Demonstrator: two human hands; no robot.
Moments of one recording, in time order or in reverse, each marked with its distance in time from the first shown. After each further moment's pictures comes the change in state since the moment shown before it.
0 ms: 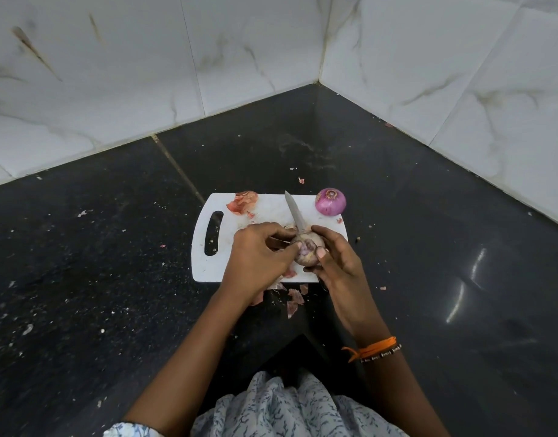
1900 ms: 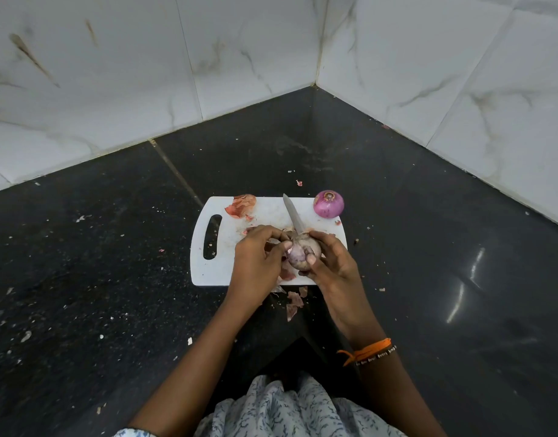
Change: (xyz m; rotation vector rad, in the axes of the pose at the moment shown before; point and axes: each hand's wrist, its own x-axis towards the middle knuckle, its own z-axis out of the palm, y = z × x) left_hand 0.000 -0.011 0.008 0.045 0.093 0.017; right_hand 0.001 0.006 0.005 0.147 0.020 0.016
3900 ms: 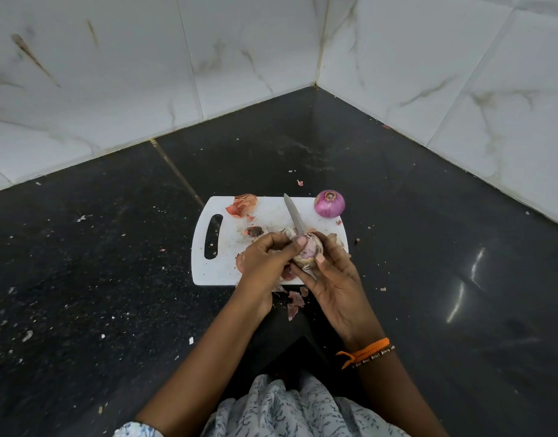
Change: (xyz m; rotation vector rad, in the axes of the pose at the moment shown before) left_hand -0.003 0.000 0.011 -0.514 -0.079 -0.457; right_hand -0.003 -0.004 0.009 0.596 0.012 0.187
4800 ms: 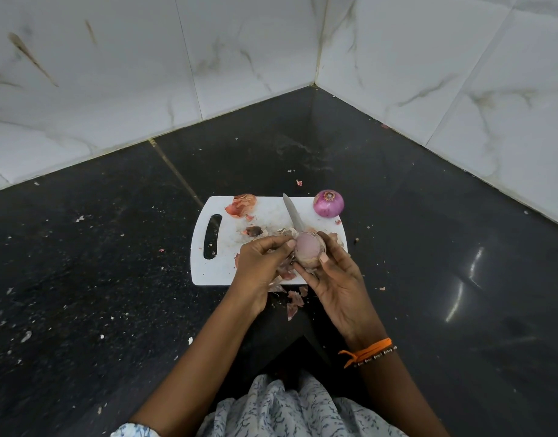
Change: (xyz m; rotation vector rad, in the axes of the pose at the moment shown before) left_hand 0.008 -0.006 -0.007 -0.060 0.002 -0.013; right_hand 0.004 0.000 -0.014 0.024 -0.038 -0.019
